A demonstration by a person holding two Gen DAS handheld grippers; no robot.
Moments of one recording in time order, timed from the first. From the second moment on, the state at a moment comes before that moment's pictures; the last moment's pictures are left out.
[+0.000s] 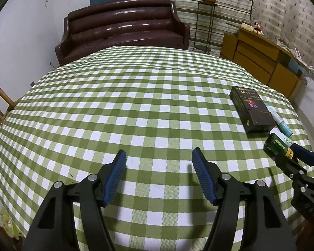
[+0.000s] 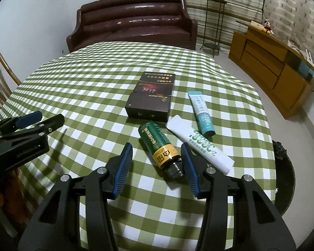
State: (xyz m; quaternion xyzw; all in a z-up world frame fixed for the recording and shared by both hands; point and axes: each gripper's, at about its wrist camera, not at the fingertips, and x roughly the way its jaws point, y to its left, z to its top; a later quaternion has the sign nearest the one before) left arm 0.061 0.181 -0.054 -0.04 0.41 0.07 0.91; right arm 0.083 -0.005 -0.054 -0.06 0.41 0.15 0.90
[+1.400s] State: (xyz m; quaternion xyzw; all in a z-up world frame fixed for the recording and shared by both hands) left arm 0.063 0.187 -0.055 -0.05 0.41 0.07 0.91; right arm 0.103 0.015 -0.059 -0.07 0.43 0.18 0.88
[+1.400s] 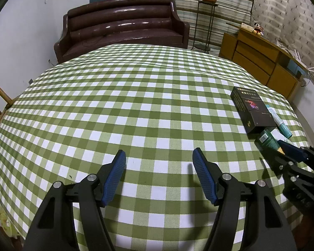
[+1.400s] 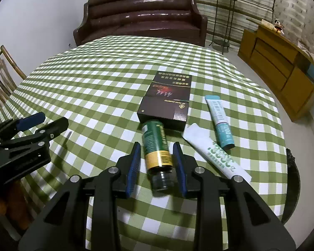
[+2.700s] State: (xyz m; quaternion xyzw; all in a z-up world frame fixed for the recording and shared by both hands) left arm 0.131 0.065 -0.035 0.02 0.40 -0.01 0.92; right arm 0.105 -0.132 -0.035 0.01 0.37 0.06 0.93
